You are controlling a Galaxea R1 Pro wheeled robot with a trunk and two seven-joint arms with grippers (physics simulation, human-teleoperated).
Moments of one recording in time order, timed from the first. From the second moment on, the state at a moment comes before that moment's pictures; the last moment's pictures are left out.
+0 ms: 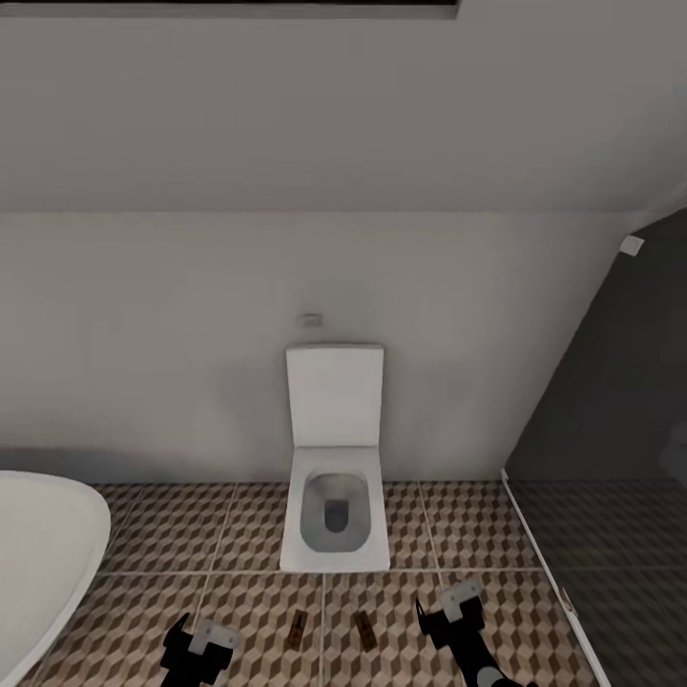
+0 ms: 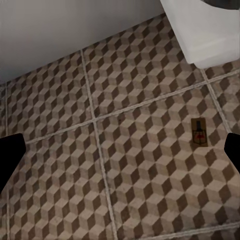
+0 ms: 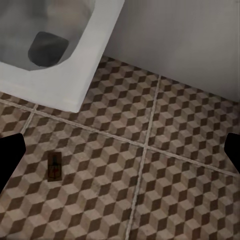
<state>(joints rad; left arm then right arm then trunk) -0.51 0.01 -0.64 0.07 0.23 -0.52 0.26 -0.54 0.03 0.32 -0.02 0.08 -0.53 -0.18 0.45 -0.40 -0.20</state>
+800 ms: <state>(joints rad) -0.51 0.01 -0.64 0.07 0.23 -0.52 0.26 -0.54 0.03 0.32 -0.02 0.08 -0.53 -0.18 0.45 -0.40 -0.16</state>
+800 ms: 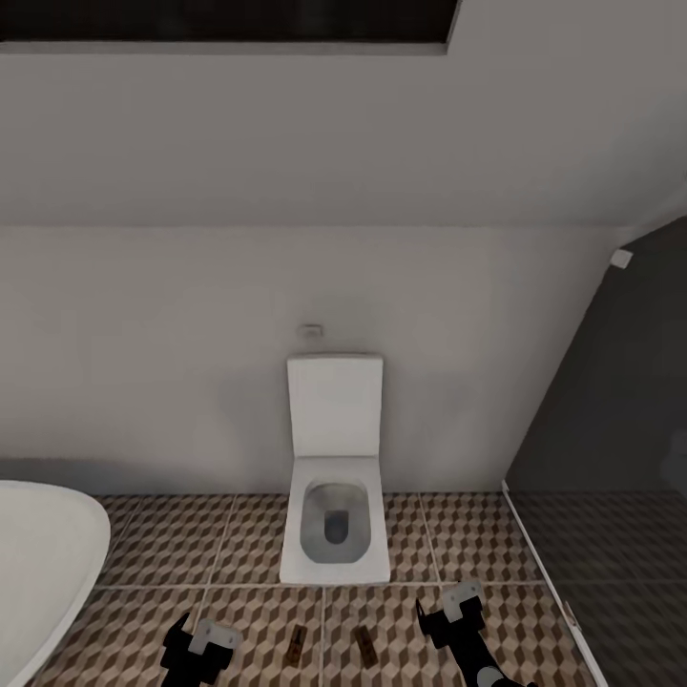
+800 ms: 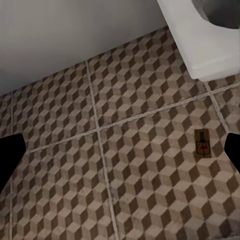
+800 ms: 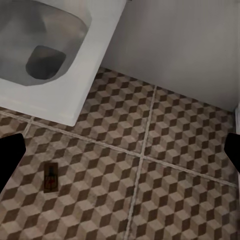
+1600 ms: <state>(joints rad) -0.51 0.01 -0.64 0.07 0.23 -0.52 0.26 -0.54 0.03 0.32 -0.02 0.08 -0.53 -0.18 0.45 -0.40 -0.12</state>
